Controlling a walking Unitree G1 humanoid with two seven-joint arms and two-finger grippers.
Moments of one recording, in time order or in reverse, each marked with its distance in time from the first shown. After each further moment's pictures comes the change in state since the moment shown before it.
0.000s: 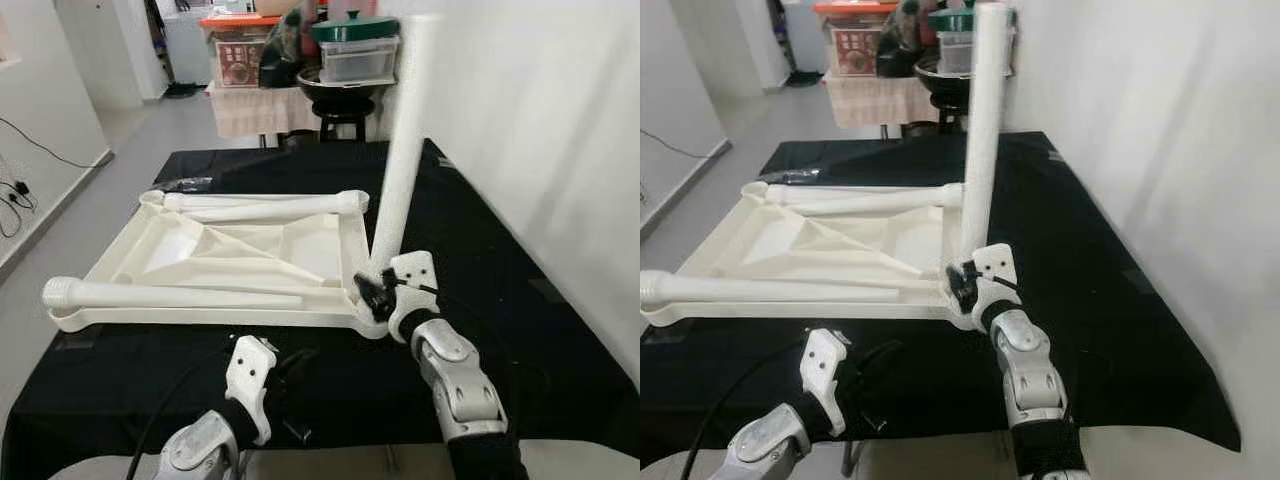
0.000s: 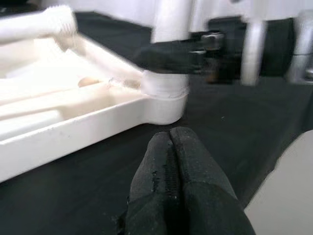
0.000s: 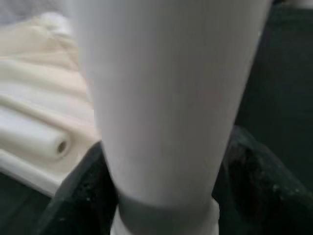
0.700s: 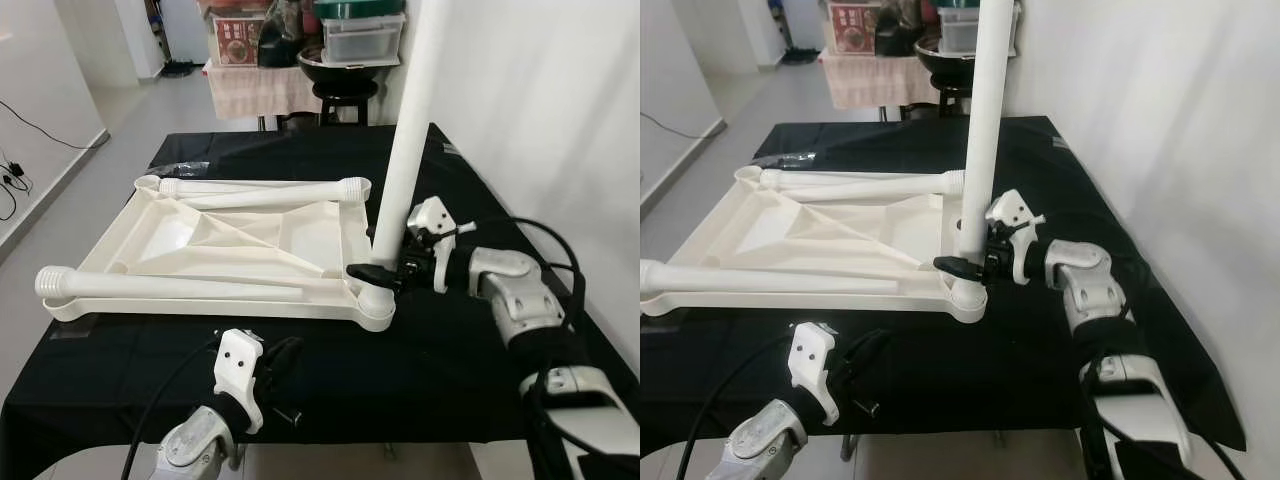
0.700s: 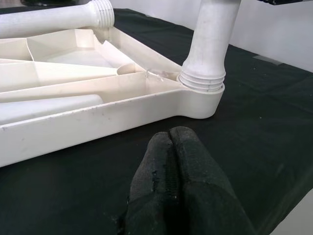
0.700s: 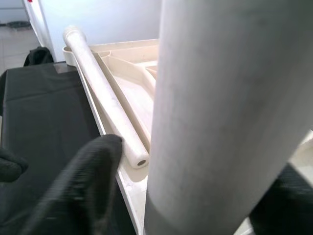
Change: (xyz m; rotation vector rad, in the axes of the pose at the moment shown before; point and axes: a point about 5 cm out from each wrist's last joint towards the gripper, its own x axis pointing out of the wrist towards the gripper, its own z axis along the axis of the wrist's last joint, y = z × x) left arm 0.002 0.005 -0.002 -0.011 -0.018 0.081; right arm 0.002 -0.054 0.074 -0.225 -0.050 0.611
